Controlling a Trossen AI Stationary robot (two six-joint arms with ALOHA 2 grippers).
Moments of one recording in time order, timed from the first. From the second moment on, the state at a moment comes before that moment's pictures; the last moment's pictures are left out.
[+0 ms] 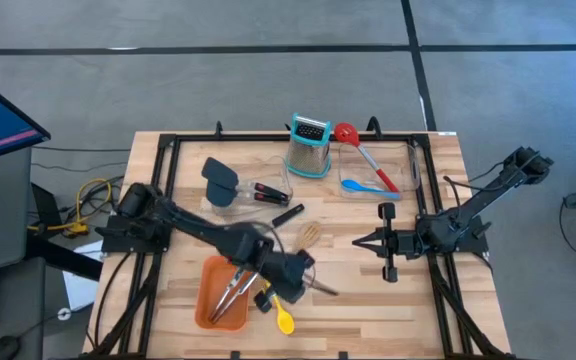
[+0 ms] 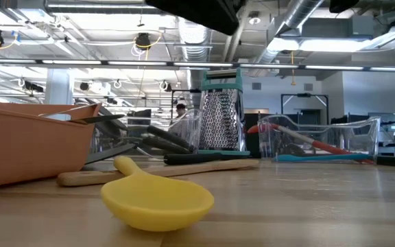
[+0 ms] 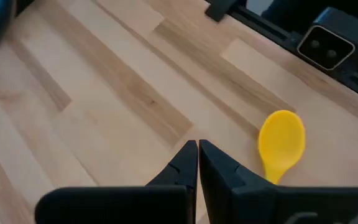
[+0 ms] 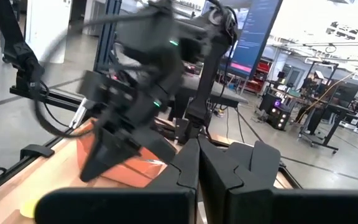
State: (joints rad) left arm -0.36 1.92 1.50 -0.47 0.08 0.47; right arm 0.63 0.89 0.38 0.58 0.59 -0.32
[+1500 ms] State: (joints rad) left arm -0.39 1.92 1.27 -0.49 0.10 0.26; right arm 0.63 0.90 0.38 0.51 0.58 -0.23
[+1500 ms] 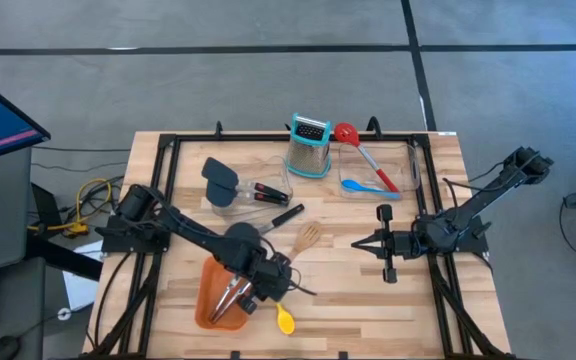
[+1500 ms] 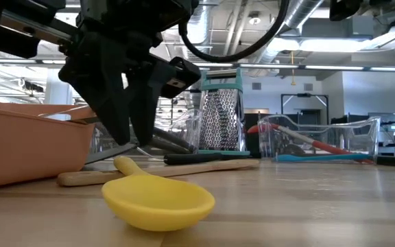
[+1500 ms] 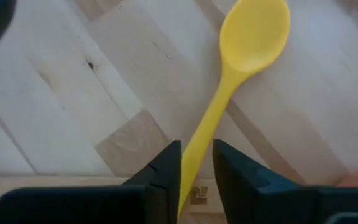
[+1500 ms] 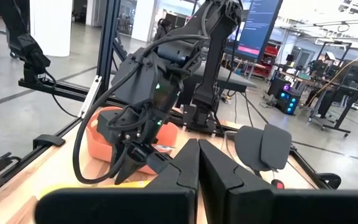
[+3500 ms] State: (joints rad) left arm -0.39 2.00 1.26 -0.47 0.07 0.19; right arm 0.63 0.90 0.38 0.52 0.58 -0.23
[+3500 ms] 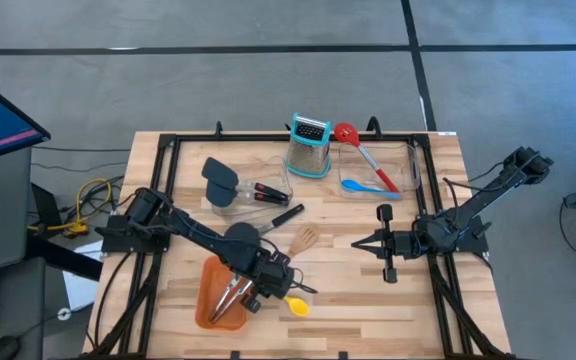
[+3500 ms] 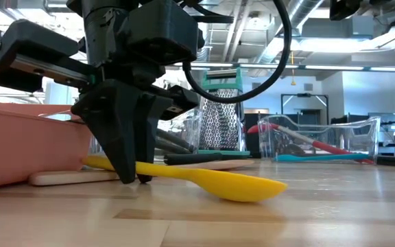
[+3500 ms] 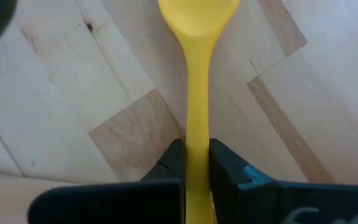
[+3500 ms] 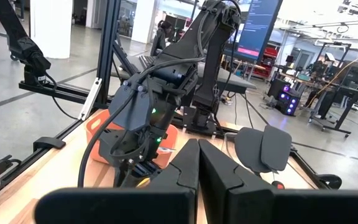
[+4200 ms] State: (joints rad) left arm -0.38 1.61 1.26 -0.32 -0.11 0.15; right arm 0.63 0.90 0.38 0.51 0.58 -0.23
